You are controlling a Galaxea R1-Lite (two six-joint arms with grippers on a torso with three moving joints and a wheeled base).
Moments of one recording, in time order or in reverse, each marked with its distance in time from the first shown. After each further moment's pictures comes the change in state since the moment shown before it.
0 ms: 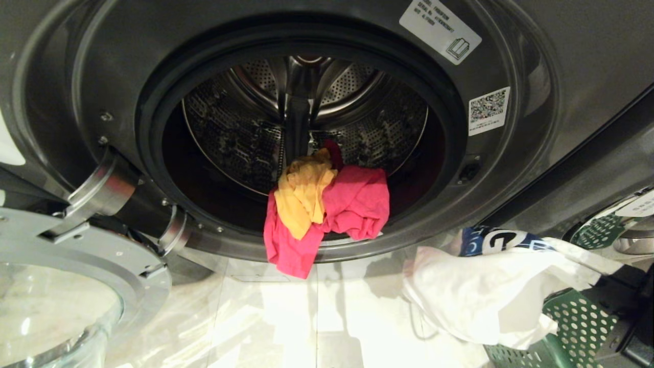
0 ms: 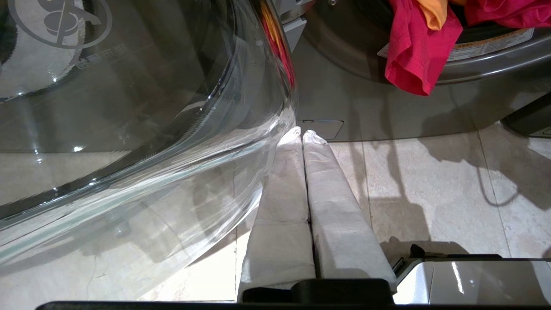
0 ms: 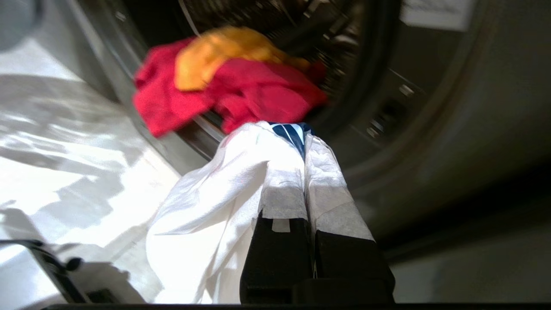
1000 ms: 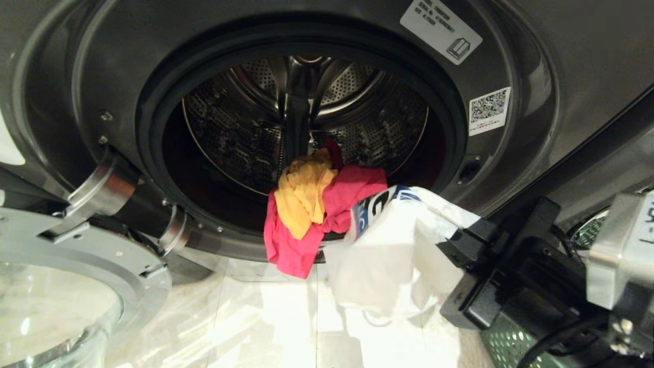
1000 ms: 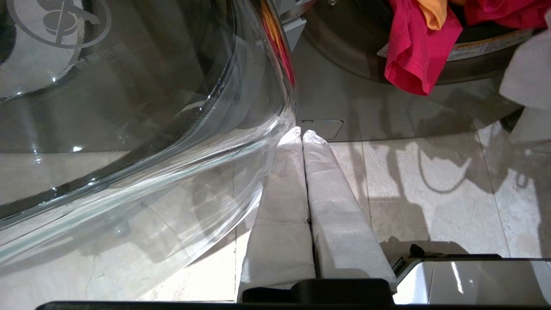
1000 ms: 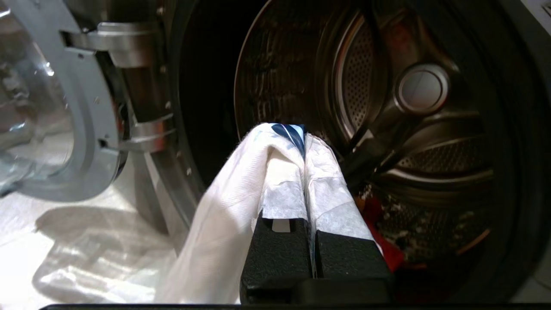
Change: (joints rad) left arm 0.000 0.000 0.000 0.000 0.000 0.000; right arm 0.248 0.532 -0.133 -0.701 -0.003 -0.011
